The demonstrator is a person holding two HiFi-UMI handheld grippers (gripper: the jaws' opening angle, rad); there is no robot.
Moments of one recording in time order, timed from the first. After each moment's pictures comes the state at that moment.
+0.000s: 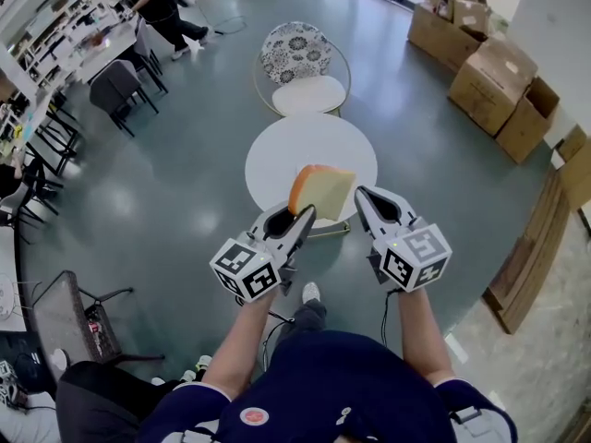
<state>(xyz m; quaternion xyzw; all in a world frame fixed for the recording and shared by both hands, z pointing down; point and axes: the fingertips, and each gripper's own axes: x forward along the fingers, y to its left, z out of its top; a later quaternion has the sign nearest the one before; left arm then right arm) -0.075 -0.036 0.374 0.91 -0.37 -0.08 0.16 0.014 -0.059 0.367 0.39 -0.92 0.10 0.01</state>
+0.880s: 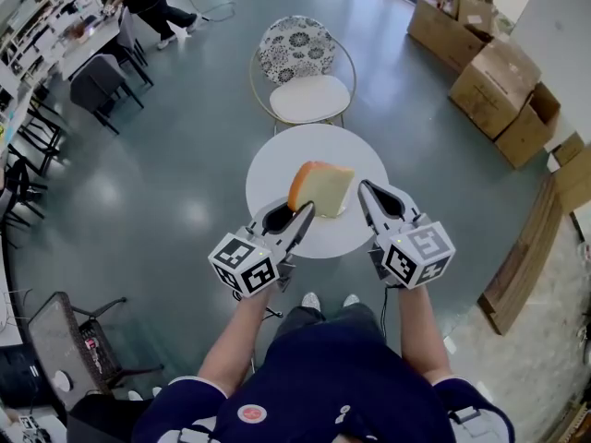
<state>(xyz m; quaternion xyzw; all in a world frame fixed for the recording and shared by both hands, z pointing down) -0.134 -0.179 0.394 0.91 -0.36 -0.08 0.19 -0.037 -0.202 0.373 0.41 -0.90 0.11 0.03</state>
